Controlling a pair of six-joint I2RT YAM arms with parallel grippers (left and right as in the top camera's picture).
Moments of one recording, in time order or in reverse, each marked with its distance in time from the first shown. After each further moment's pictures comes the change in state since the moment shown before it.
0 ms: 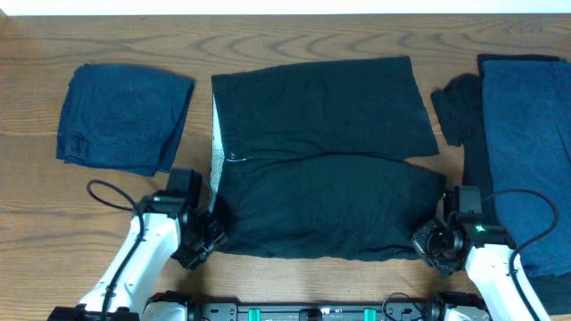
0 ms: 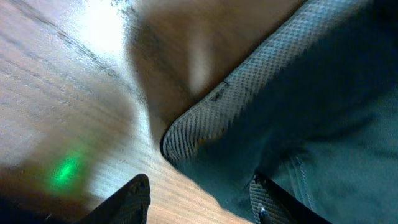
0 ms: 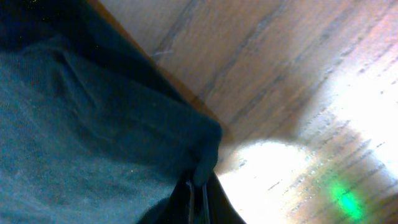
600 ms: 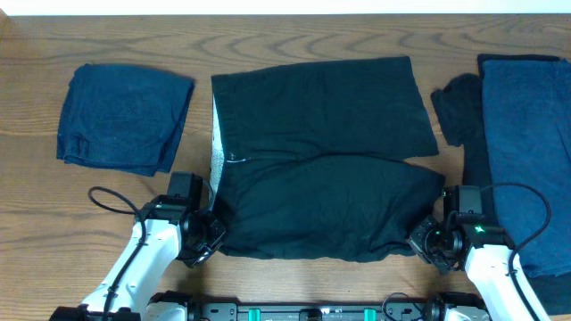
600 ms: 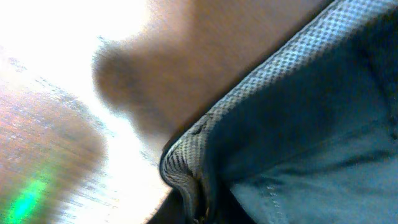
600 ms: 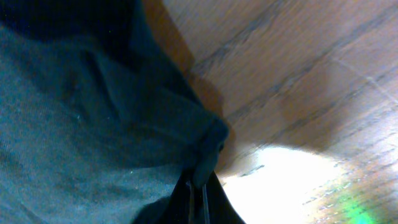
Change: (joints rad) left arm 0.000 -0.007 -0.048 0.115 0.012 -0.043; right arm 0.000 0.000 -0.008 0.051 -0.072 -0.132
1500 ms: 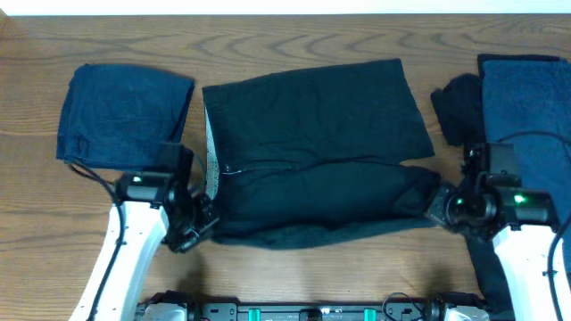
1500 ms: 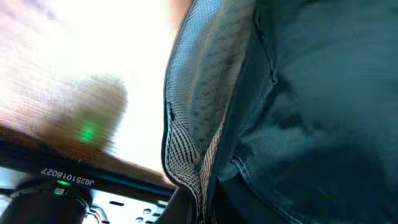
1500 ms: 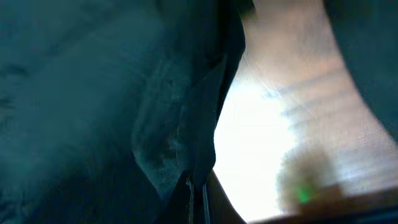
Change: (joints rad) left arm 0.000 -0.048 0.402 -0.490 0.014 0.181; right arm 0.000 0.008 0.517 -0.409 0.032 -0.273
